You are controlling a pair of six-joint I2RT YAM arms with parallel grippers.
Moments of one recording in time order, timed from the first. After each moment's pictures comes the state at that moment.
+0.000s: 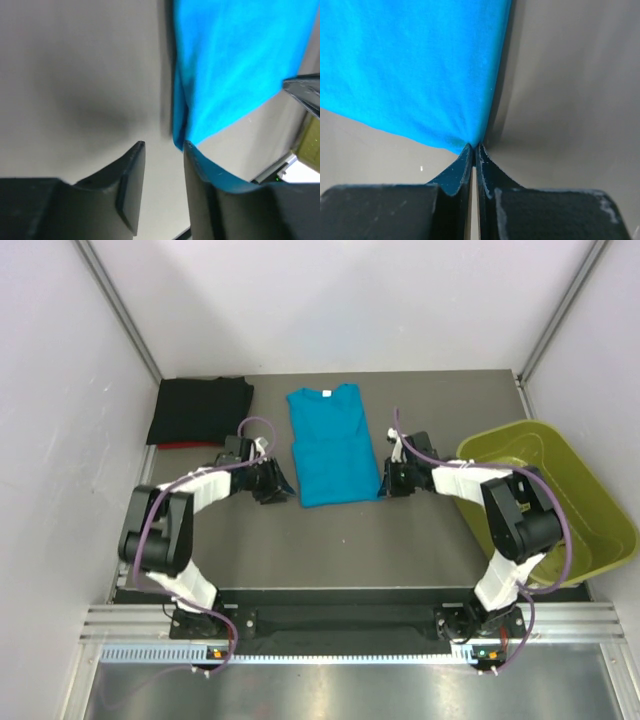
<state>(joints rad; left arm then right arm) -0.20 1.70 0.90 -0.20 0.50 -0.57 0.39 1.76 0.96 -0.14 -0.29 0.30</state>
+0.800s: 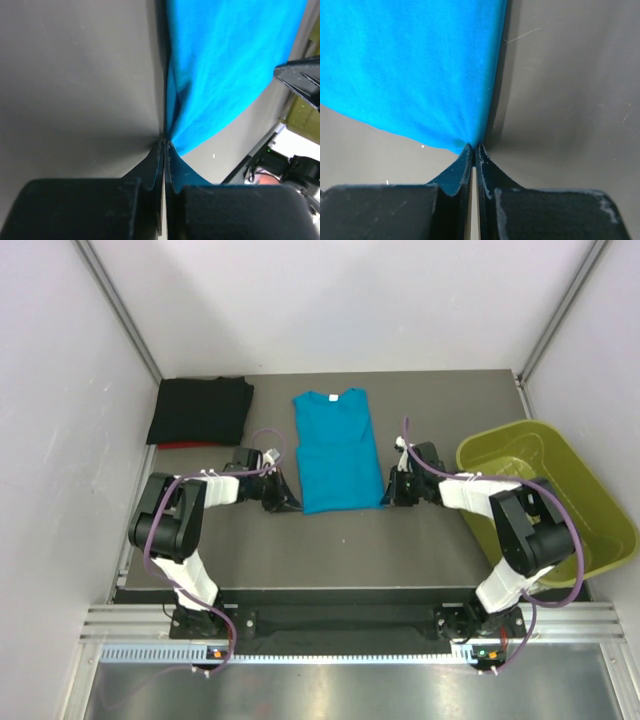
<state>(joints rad) -0.22 1.76 0.79 -0.02 0.66 -0.57 0.40 1.65 0.79 -0.06 -0.29 0.40</state>
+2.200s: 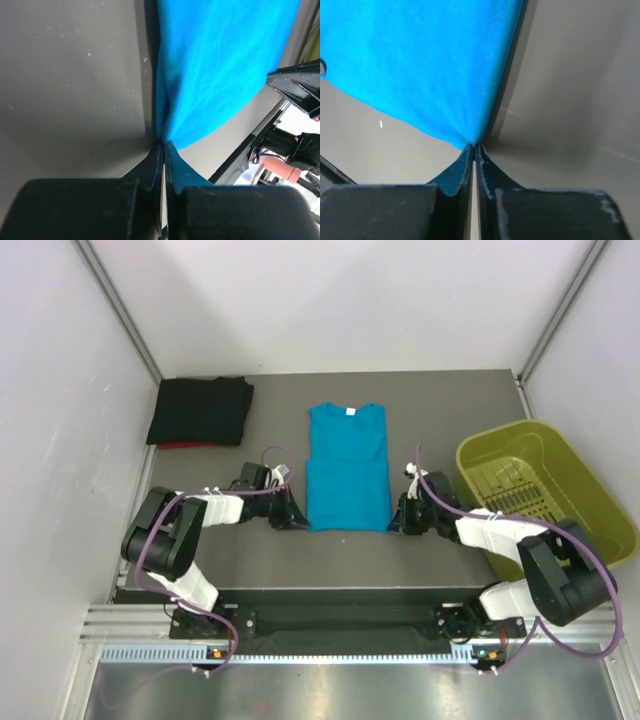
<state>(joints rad) -0.33 1.65 0.64 0.05 0.64 -0.64 0.45 1.36 0.48 0.00 -0.28 0.46</state>
